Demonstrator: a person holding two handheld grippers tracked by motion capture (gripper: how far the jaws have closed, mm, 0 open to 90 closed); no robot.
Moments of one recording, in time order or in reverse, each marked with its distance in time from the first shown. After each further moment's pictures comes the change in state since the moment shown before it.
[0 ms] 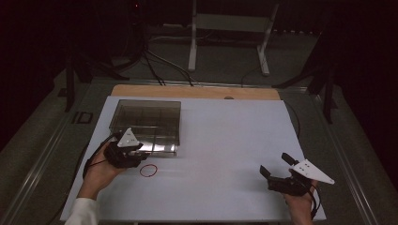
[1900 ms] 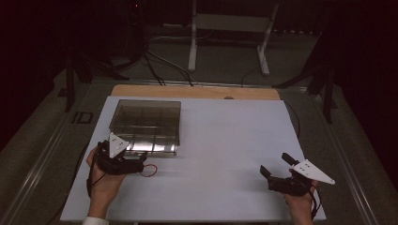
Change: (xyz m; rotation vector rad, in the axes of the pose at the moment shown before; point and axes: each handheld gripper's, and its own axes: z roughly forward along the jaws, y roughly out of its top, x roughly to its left) left arm -0.032 -0.012 -0.018 -0.189 0.355 -0.270; right arm 0.000 0.000 -0.001 -0.002 0.000 0.002
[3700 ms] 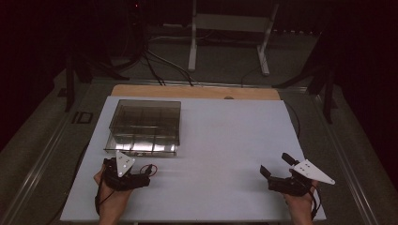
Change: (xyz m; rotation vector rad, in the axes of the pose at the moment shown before) left arm -0.029 -0.043 0.010 -0.006 0.035 -0.027; right arm 0.000 0.000 0.000 -0.001 -0.001 0.001
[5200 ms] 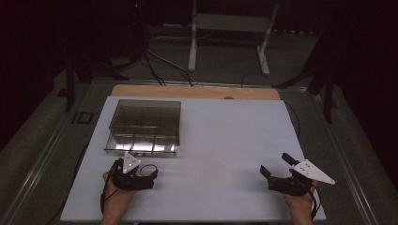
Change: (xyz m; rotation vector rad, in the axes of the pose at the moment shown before) left arm 0.000 -0.017 0.028 0.096 -0.161 -0.020; right arm 0.000 0.000 0.000 -0.001 0.000 0.001
